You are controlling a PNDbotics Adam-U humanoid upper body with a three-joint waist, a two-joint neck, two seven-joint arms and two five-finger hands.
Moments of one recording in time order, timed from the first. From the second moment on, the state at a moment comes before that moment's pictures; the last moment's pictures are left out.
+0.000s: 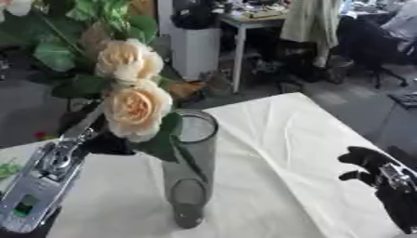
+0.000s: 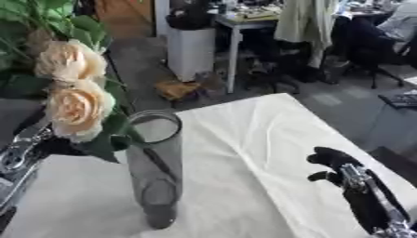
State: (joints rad) left arm -0.83 0.28 -0.32 -1.44 -0.07 0.19 -0.18; right arm -0.05 -0.39 -0.20 -1.71 -0.22 -0.26 0.23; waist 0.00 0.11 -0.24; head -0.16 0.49
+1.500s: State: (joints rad) left arm -0.43 0.39 -0.18 -1.81 0.20 0.05 -0.02; right arm -0.04 -0.38 -0.21 -1.71 -0.22 -0.27 0.21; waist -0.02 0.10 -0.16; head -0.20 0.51
